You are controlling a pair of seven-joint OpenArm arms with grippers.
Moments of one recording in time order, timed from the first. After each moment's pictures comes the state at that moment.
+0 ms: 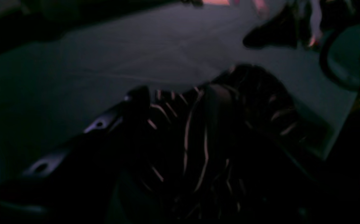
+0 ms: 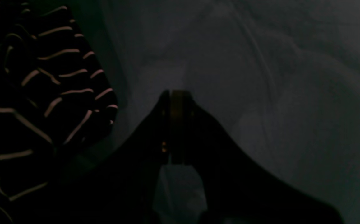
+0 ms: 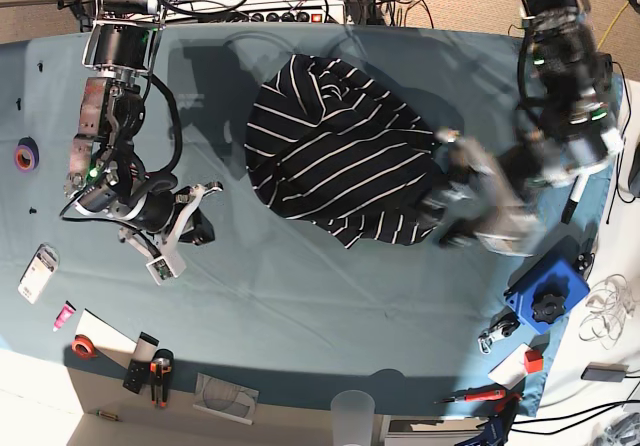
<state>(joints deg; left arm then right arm) 1.2 -11.8 -8.1 111.7 -47.5 -43.1 57.5 10.9 17.0 9.0 95.0 28.5 34.6 -66.0</state>
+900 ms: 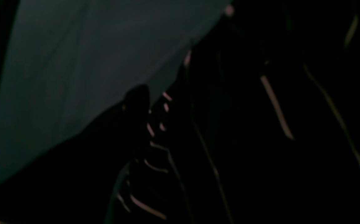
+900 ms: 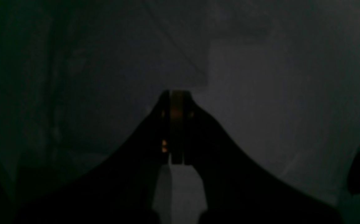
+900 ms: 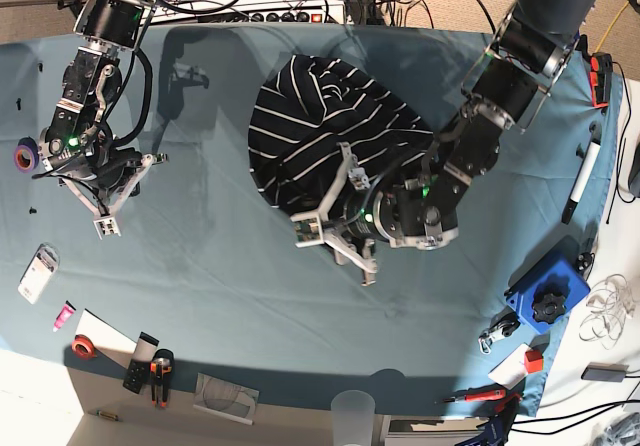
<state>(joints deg) -23.9 -10.6 34.3 88.1 -12.9 -43.3 47.4 4.3 17.0 21.8 95.0 11.5 31.3 -68.6</state>
